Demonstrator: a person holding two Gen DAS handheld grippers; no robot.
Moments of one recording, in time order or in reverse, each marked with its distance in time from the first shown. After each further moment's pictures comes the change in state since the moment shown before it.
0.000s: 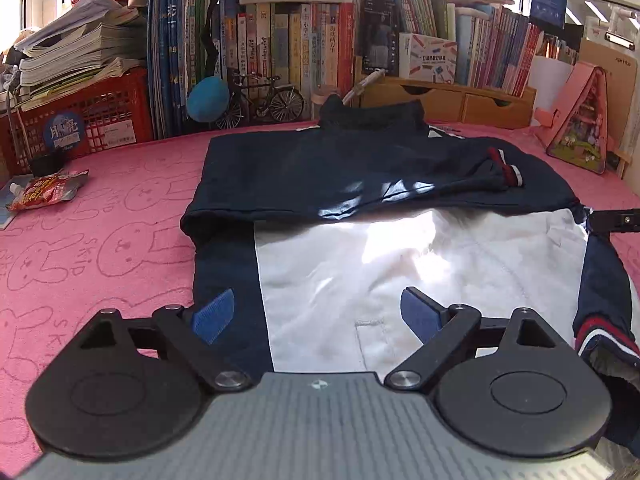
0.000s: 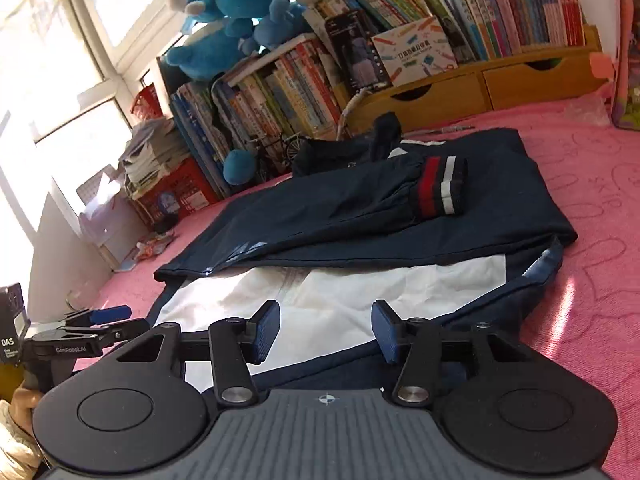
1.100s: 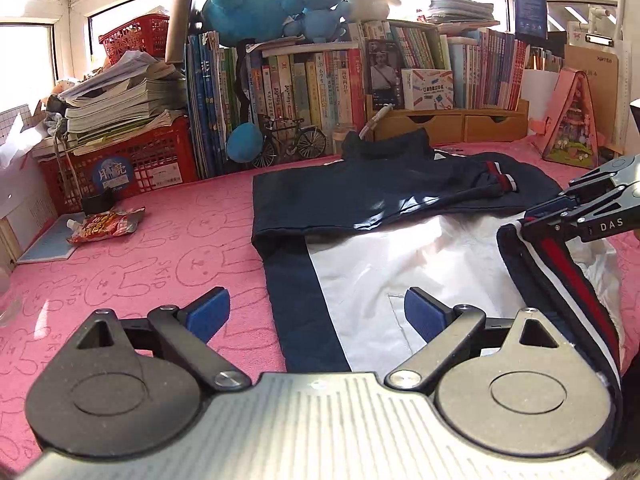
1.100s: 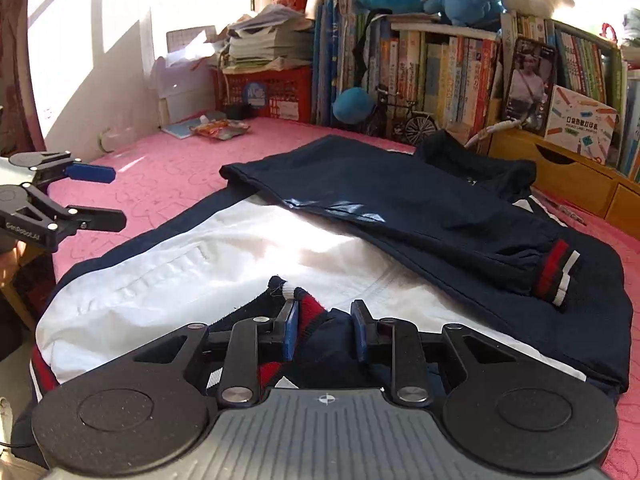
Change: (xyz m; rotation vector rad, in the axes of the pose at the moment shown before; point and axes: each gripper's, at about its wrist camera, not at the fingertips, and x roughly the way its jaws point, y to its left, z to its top) left arm -0.094 0.019 -0.017 0.066 -0.134 0.049; right arm 0.054 0.090 0.016 -0.452 0.145 0.007
